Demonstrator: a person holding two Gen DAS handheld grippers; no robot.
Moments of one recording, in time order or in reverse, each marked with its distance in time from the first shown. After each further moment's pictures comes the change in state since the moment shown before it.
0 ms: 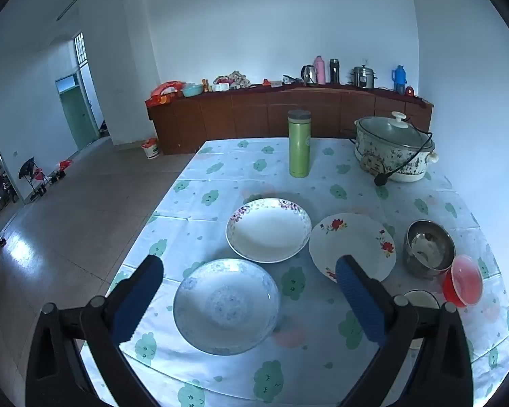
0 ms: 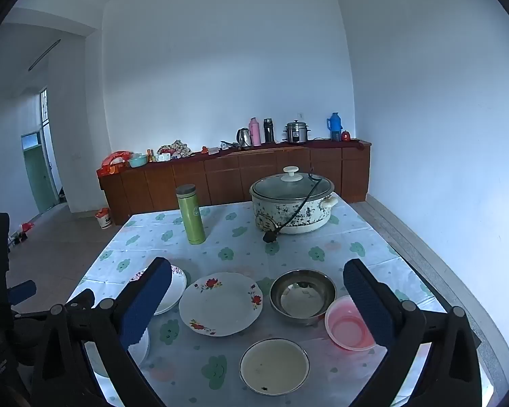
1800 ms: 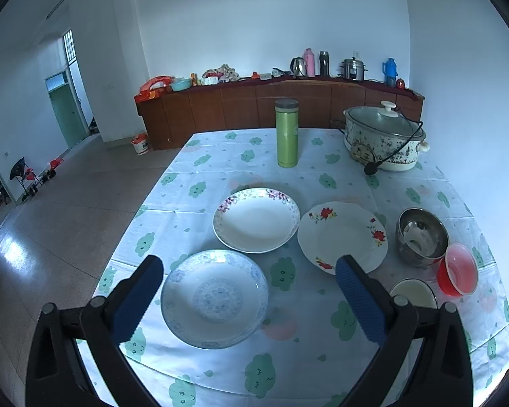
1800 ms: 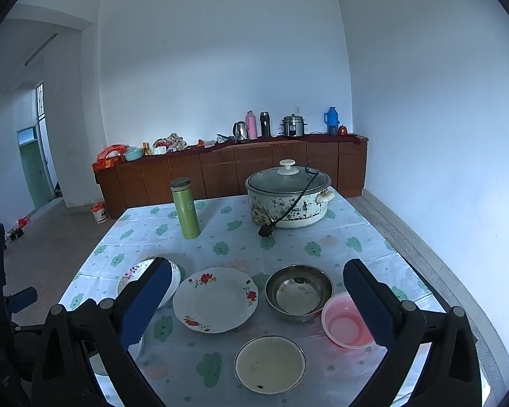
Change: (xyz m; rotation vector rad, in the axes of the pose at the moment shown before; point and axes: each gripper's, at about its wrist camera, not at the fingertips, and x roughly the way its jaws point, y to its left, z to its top) left arm 0.000 -0.013 -0.010 0.019 0.025 -0.036; right arm 0.004 -0.002 0.002 -0.013 0.028 -0.017
